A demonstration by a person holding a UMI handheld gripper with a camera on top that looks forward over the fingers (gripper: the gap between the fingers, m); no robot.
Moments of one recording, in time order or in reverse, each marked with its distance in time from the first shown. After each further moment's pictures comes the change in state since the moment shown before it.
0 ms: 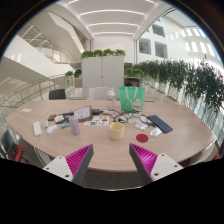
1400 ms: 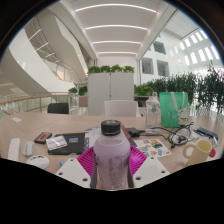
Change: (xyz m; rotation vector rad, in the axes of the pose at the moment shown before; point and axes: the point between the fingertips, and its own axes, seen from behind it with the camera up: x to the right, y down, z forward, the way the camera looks) arm -0.273 -0.041 0.432 0.279 -0.021 0.003
